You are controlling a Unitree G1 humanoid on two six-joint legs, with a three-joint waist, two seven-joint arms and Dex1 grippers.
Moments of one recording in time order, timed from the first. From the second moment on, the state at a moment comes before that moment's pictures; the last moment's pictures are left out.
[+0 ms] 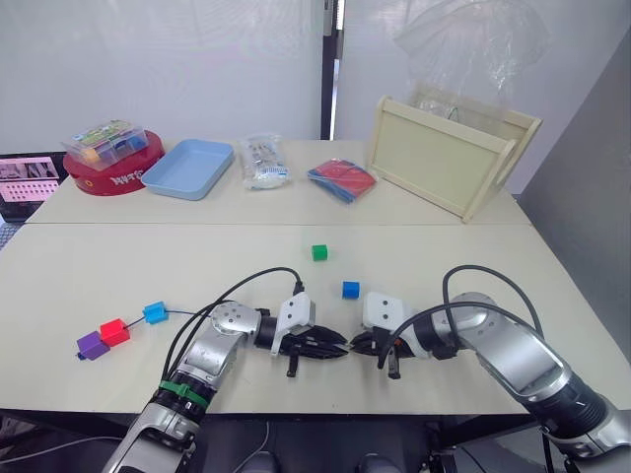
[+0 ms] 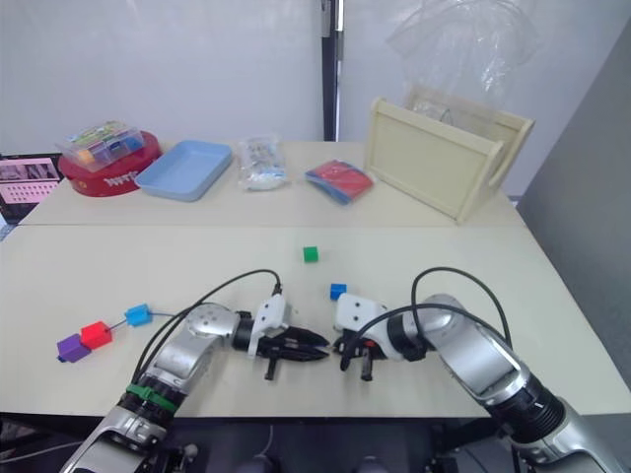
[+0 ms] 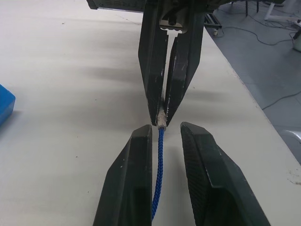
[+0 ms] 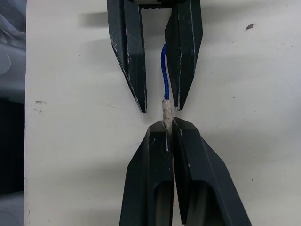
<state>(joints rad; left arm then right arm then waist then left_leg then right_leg) -0.50 0.36 -0.30 0.25 -0.22 0.07 -1.30 -0.51 -0.76 0.42 -0.40 0.18 0.77 1.04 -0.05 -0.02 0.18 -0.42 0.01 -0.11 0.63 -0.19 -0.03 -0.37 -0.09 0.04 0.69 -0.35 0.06</state>
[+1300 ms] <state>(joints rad) -0.51 0.41 -0.27 0.28 -0.21 0.07 -1.34 -0.19 -0.74 -0.08 -0.62 0.47 0.87 0.93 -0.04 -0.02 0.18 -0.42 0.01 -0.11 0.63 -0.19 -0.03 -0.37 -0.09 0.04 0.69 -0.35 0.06</state>
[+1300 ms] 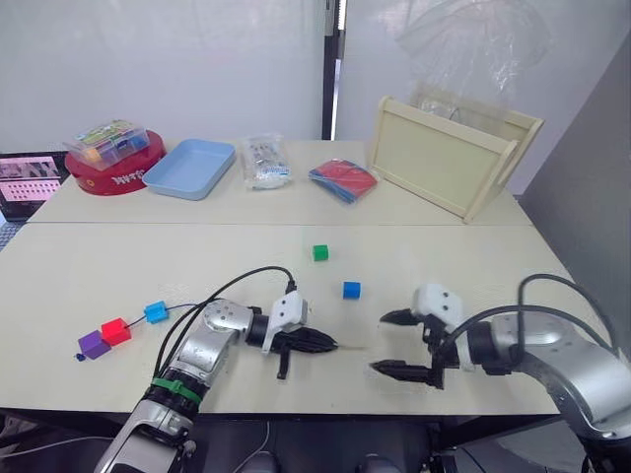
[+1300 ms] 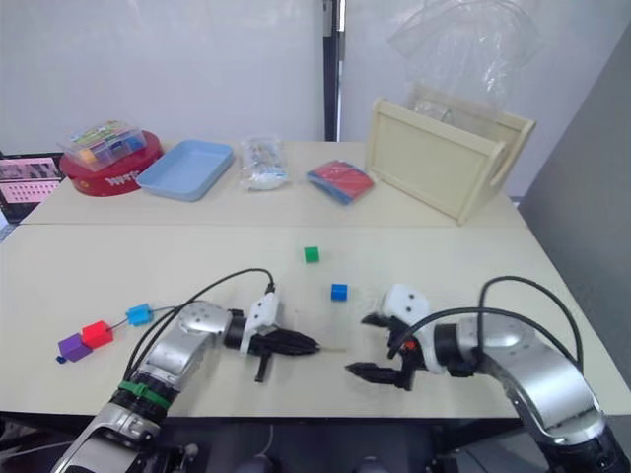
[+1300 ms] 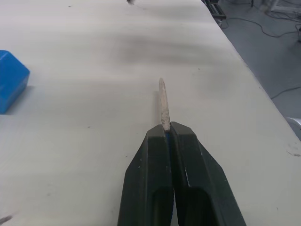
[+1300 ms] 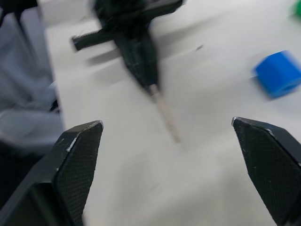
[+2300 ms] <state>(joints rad) -0.29 0.60 -0.10 -0.01 -0.35 0.22 -1.25 -0.34 -0.14 0.09 -0.18 0.20 0.60 0.28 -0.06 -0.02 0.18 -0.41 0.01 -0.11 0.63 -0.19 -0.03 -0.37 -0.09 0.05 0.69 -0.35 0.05</state>
